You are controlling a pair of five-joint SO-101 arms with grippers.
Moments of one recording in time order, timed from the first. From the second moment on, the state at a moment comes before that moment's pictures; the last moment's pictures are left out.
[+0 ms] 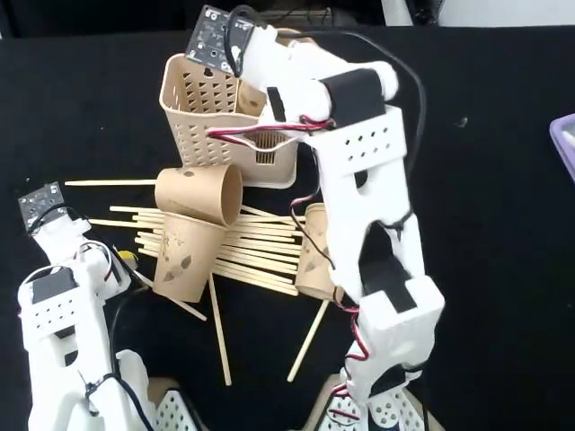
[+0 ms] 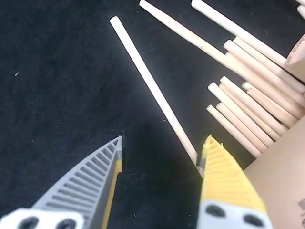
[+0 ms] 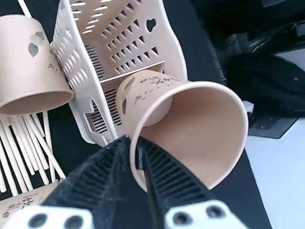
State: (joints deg) left arm -29.6 -50.2 70.0 52.2 2.7; right arm -20.3 18.2 -54.9 95.4 48.7
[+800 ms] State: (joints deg) left arm -29.6 -50.2 70.0 52.2 2.7; right arm -4.5 3.6 -53.2 99.4 25.4
